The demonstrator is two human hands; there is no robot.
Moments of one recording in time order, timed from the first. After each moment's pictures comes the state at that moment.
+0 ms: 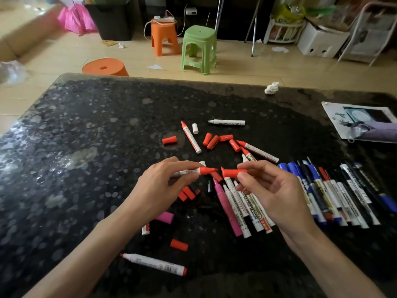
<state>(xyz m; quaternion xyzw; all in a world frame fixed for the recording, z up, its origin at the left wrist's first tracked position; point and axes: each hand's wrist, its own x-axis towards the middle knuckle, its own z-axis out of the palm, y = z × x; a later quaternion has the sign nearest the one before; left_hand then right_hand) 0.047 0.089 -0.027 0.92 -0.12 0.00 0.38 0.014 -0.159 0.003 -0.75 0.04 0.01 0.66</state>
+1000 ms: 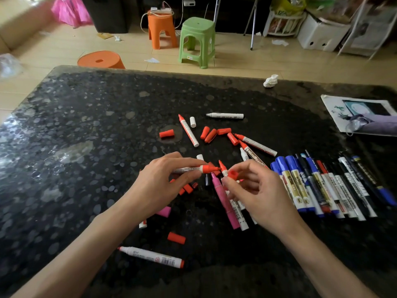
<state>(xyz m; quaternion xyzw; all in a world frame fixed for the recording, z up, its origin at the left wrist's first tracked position) 0.044 0.084 -0.027 0.91 -0.14 -0.02 0.39 0.014 -0.156 -0.017 -0.83 -0.03 0.04 0.55</state>
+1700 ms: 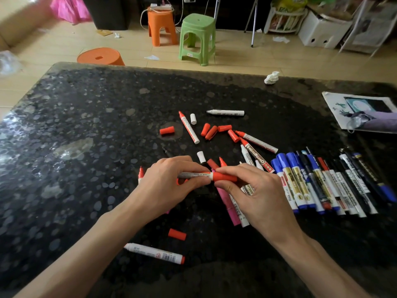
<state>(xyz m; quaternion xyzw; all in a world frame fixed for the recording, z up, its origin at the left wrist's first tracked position) 0.037 0.074 -0.024 0.90 -0.18 -0.03 0.40 0.007 -0.147 -0.016 -0.90 -0.17 -0.09 0.40</state>
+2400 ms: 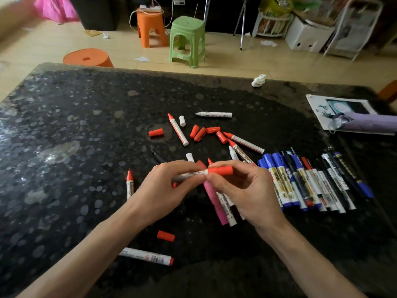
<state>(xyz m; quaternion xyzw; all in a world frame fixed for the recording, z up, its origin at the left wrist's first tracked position) 0.028 0.058 -0.019 0.86 -0.17 -0.06 0.48 0.008 -0.150 -0.012 -0.77 -0.05 0.02 0.64</state>
